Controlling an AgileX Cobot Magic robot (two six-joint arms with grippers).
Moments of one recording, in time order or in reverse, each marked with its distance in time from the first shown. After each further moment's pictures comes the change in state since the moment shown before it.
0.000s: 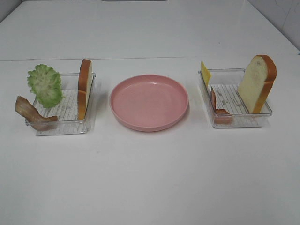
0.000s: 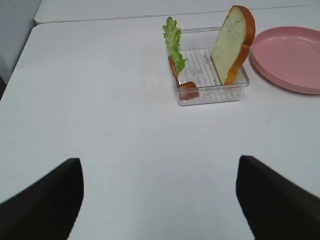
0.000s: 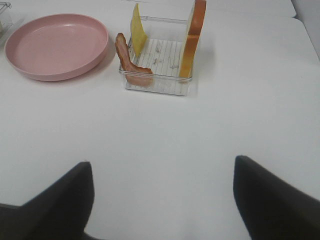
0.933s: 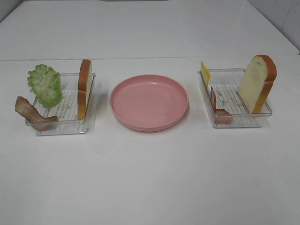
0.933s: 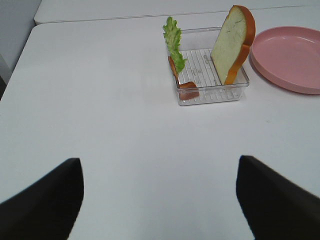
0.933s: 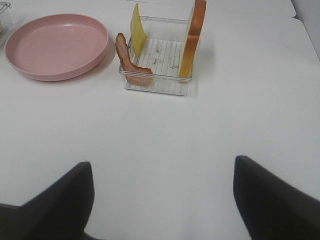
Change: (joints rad) left arm 0.000 0.000 0.000 0.000 0.000 0.000; right arm 0.000 0.000 0.000 0.000 0.000 0.000
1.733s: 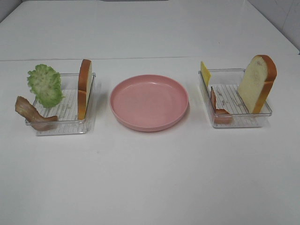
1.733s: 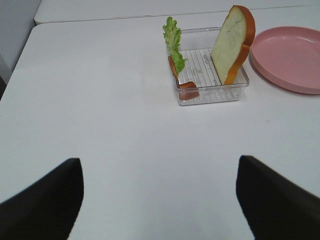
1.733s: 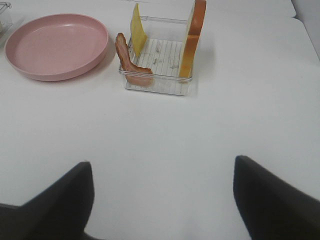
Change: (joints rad) left arm 0.000 0.000 0.000 0.000 0.000 0.000; right arm 0.000 0.000 0.000 0.000 0.000 0.000
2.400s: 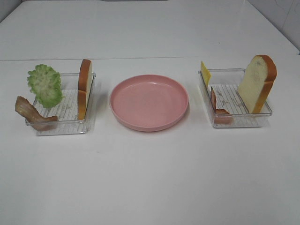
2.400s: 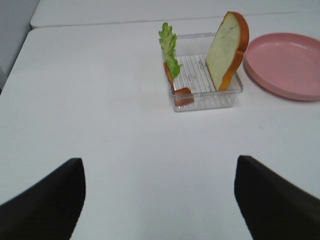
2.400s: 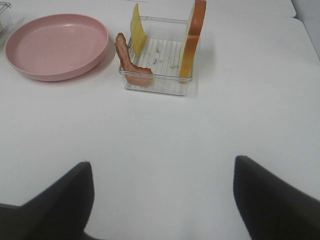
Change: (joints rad) left arm 0.000 0.000 -0.010 -0.017 -0.020 -0.001; right arm 0.000 0.000 0.000 0.000 0.000 0.000
